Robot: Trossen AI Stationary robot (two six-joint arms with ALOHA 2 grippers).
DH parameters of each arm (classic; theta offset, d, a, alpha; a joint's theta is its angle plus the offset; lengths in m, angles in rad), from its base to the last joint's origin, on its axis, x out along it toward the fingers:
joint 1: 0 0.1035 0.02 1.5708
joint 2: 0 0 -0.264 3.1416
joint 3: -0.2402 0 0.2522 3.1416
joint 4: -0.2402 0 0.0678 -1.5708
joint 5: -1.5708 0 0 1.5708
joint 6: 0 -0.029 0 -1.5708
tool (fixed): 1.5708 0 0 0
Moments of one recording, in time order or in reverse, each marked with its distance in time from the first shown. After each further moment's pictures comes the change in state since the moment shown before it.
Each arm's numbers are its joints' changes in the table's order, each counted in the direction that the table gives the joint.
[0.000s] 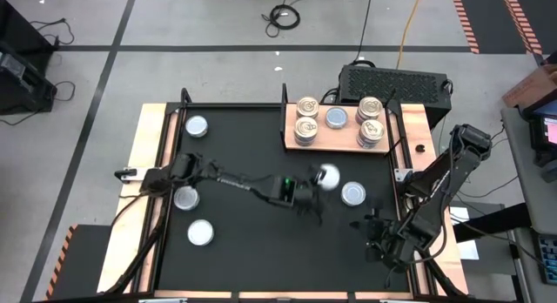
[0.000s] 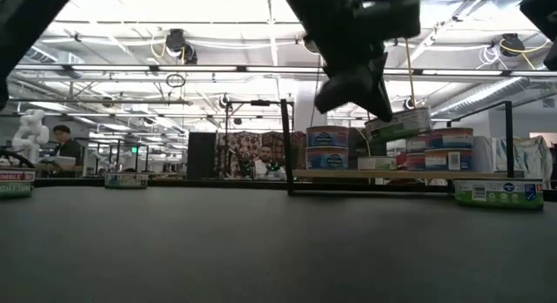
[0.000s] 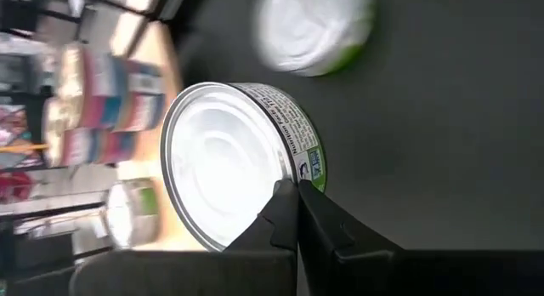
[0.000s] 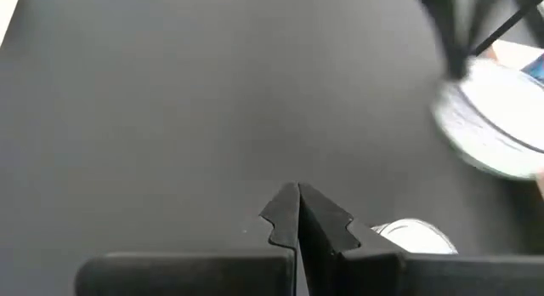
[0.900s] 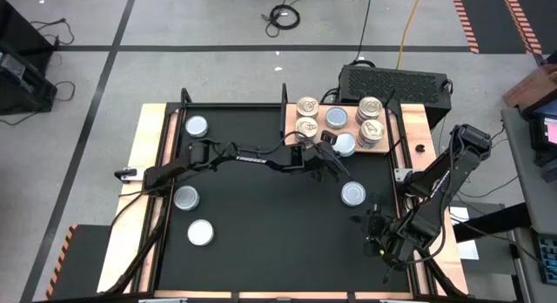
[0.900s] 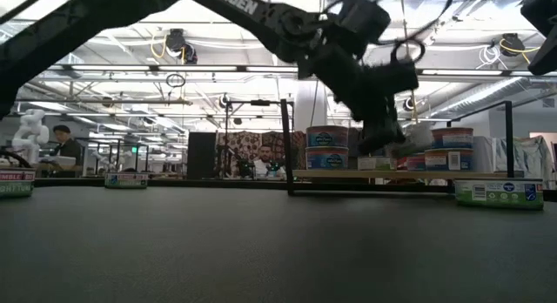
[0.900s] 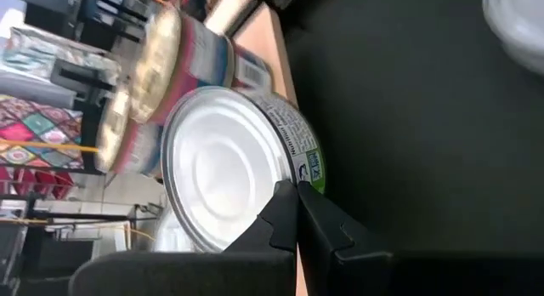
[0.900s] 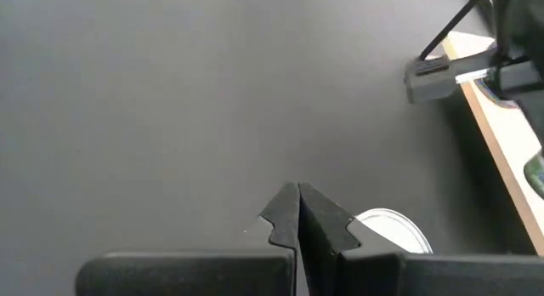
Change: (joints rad) left arm 0.245 -0.154 -0.060 0.412 -0.155 -0.178; right arm 0.000 0.000 0.001 -0.087 -0.061 -0.104
